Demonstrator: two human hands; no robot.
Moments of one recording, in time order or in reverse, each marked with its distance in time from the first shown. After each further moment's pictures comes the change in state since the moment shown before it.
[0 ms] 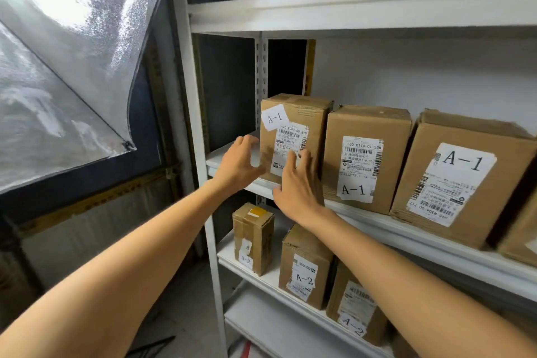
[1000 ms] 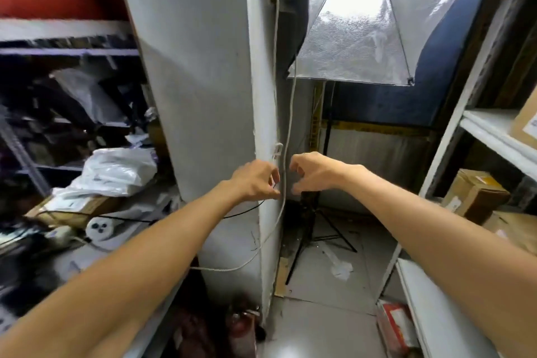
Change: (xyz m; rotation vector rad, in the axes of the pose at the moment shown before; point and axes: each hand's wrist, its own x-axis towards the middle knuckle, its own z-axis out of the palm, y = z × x) left_hand -0.486 0.192 -0.128 0.558 -0.087 -1.083; right_hand -0.284 -0.101 -0.089 0.321 -0.875 -1.337
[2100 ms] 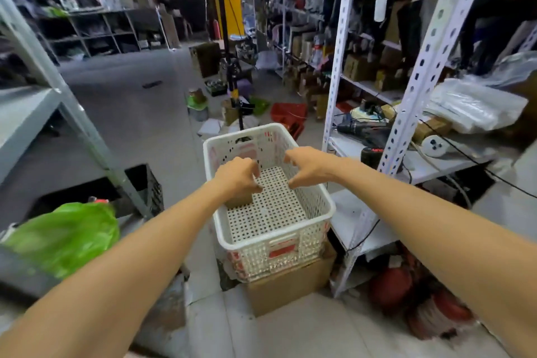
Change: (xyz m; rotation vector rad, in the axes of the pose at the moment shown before) left_hand -0.657 -0.288 0.028 -0.066 0.133 -1.159; right_hand -0.103 -0.607 0.262 -0.177 -0.456 -1.022
